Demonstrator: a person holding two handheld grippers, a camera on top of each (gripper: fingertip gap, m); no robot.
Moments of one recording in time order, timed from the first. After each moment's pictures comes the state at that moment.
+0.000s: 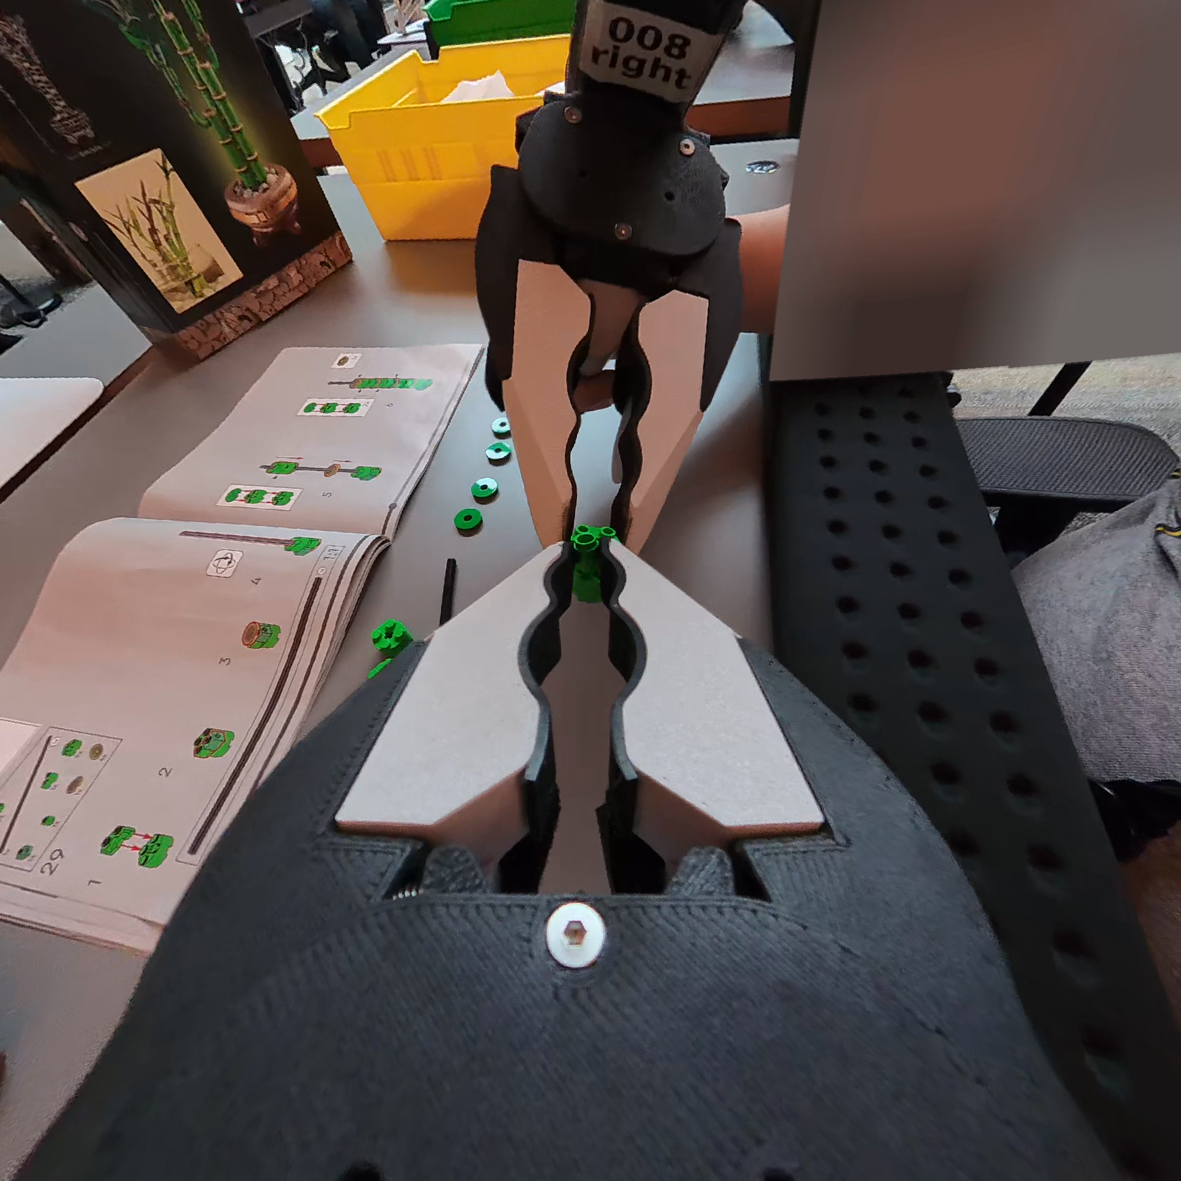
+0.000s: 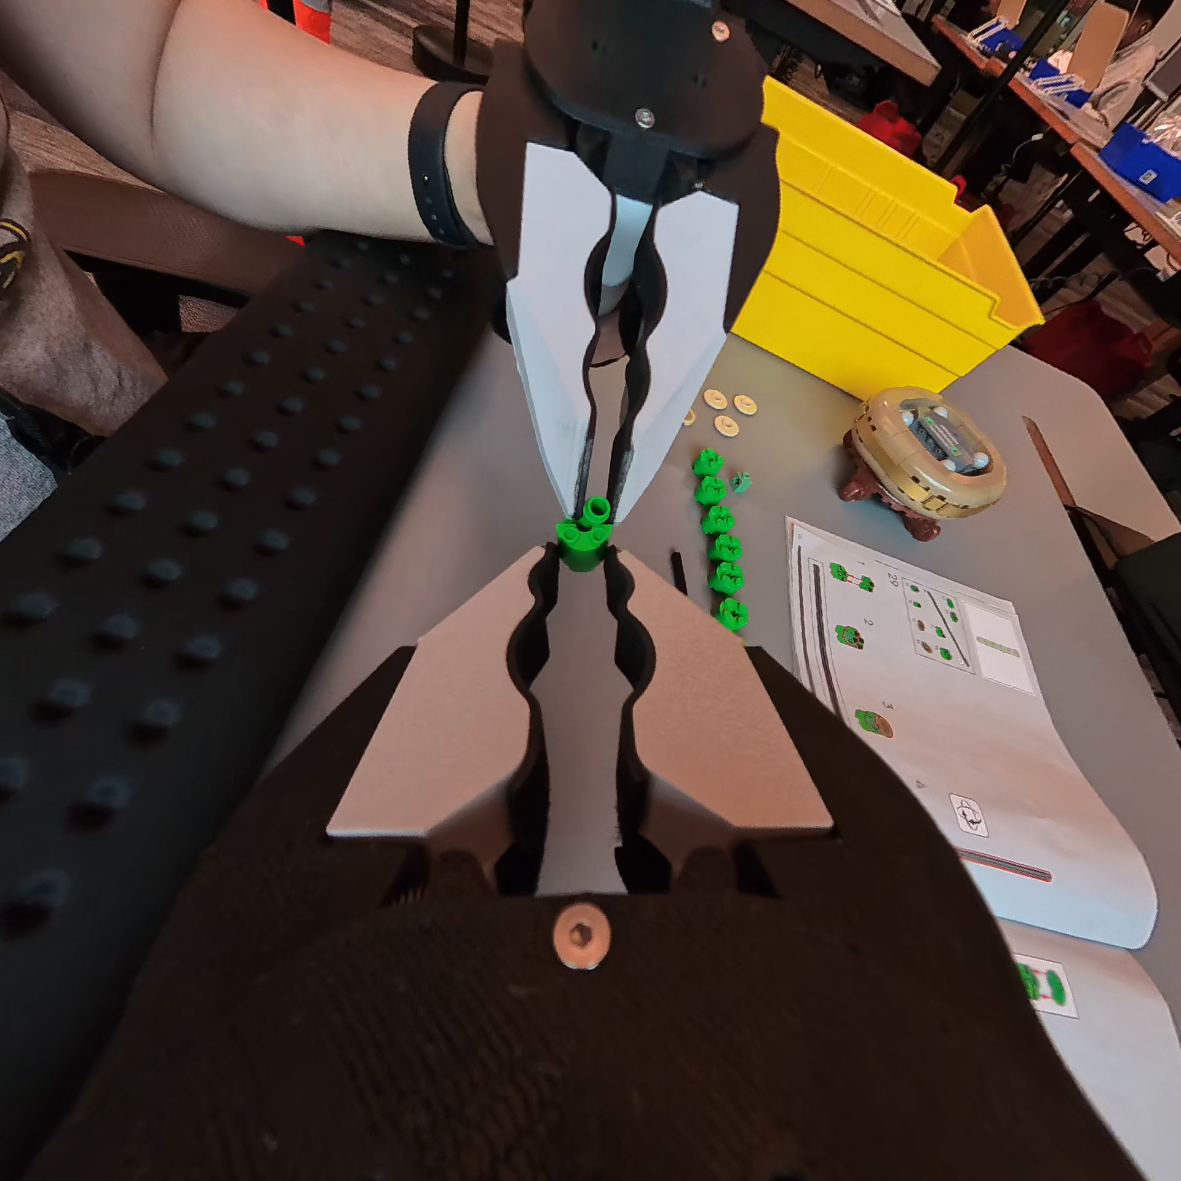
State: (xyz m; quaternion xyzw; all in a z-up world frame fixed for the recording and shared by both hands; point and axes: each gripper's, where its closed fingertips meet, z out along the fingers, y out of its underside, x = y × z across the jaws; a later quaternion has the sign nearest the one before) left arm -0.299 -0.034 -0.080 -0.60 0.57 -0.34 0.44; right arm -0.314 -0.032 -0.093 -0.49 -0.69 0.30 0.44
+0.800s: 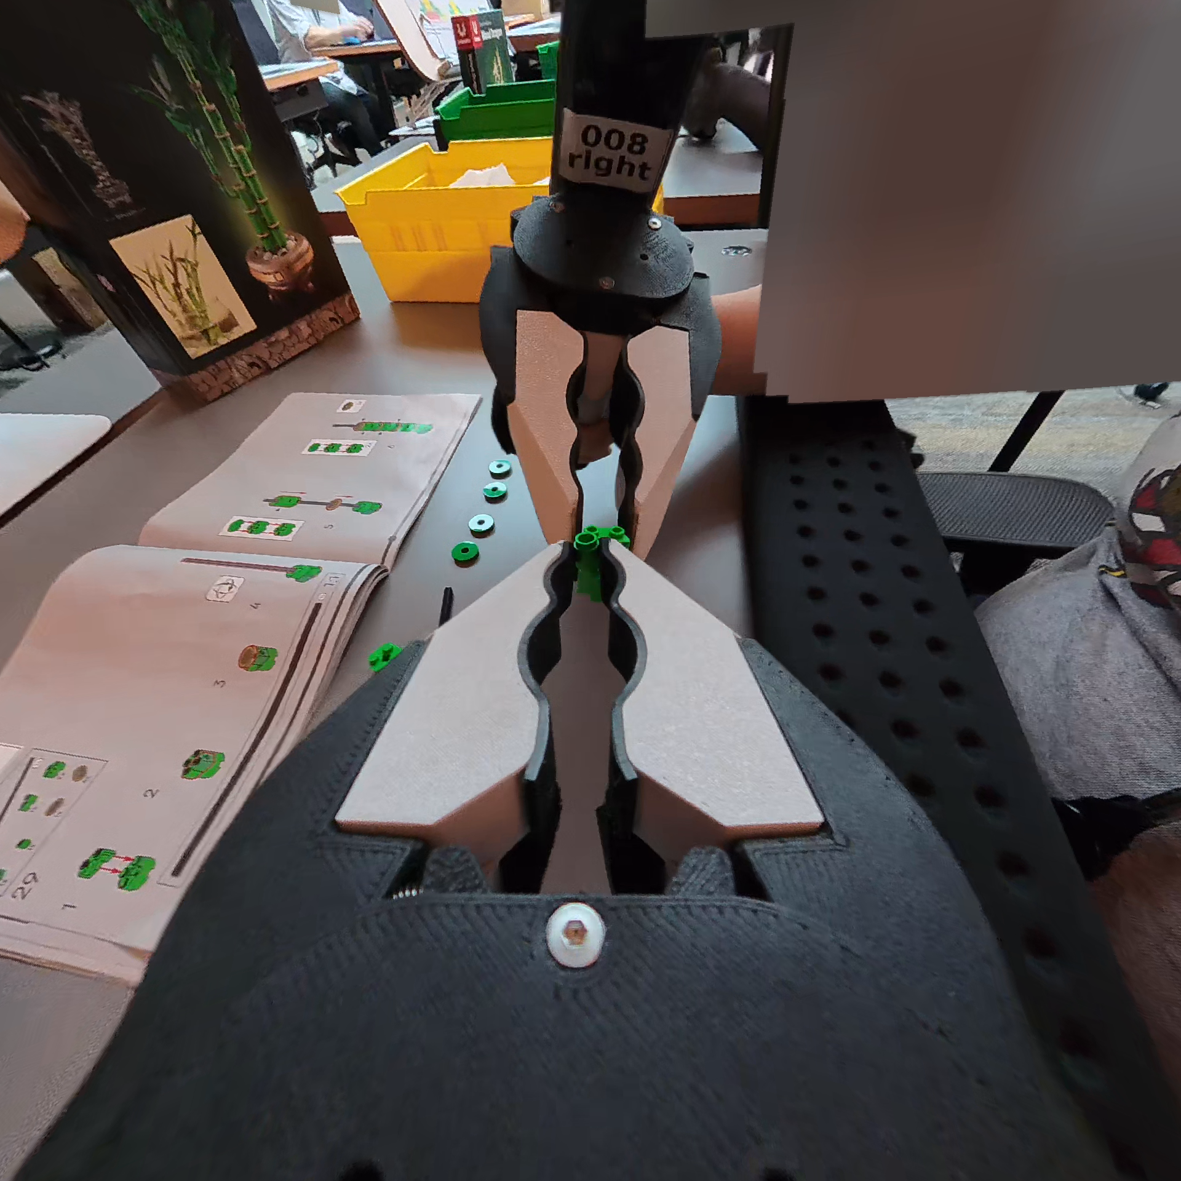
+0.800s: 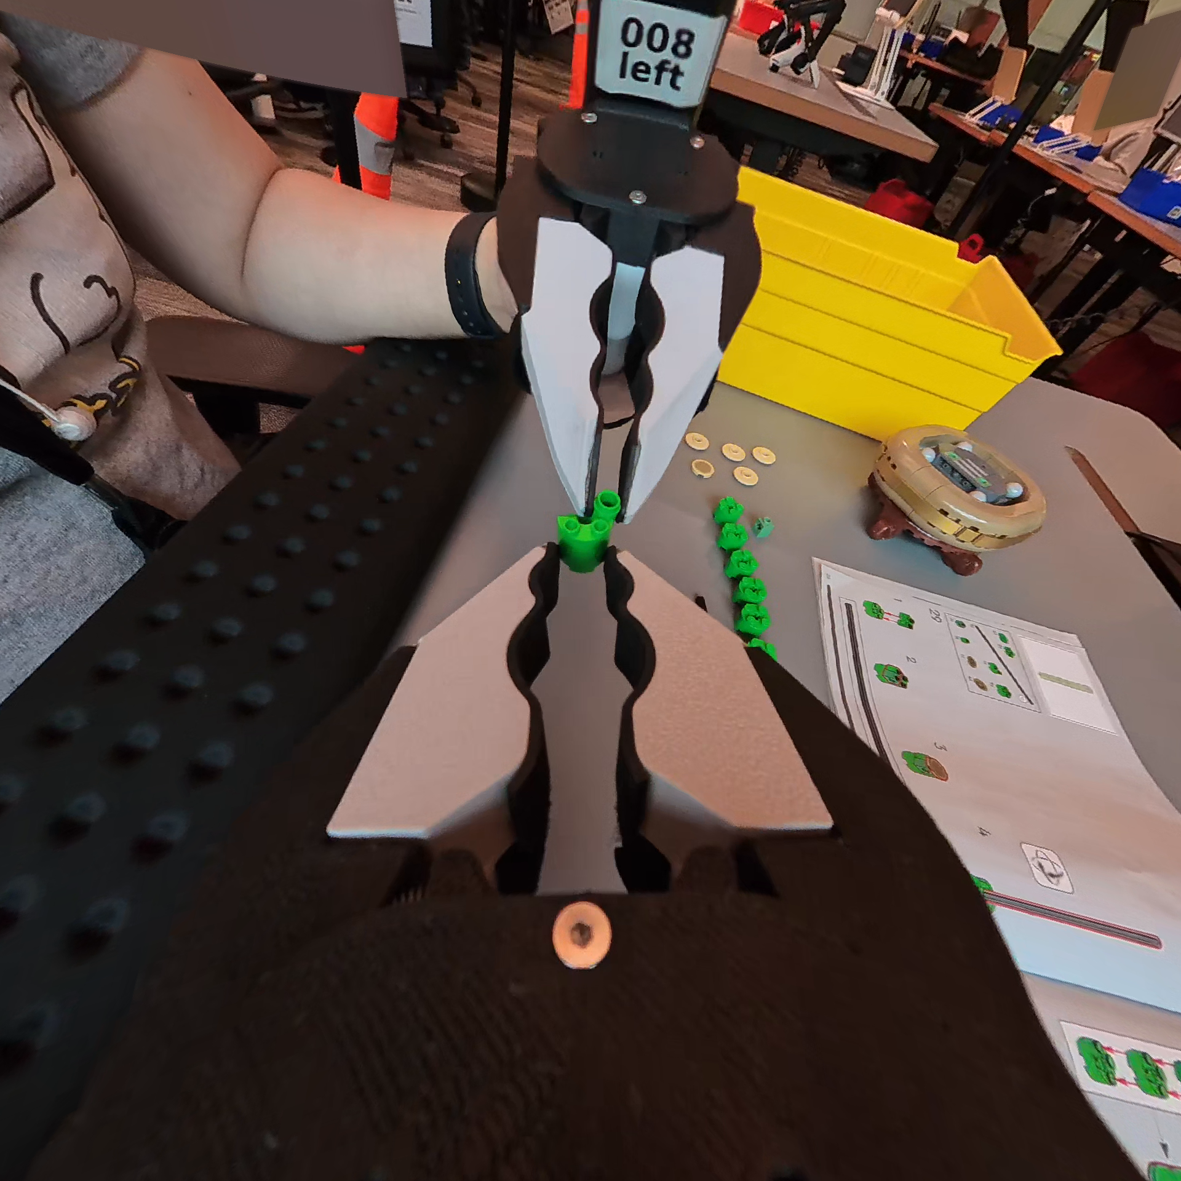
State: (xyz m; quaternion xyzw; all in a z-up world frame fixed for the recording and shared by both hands) left arm -0.304 -0.036 -0.065 -0.58 0.55 -0.38 0.46; right arm -0.317 -0.037 -0.080 -0.49 -0.65 0.38 0.44
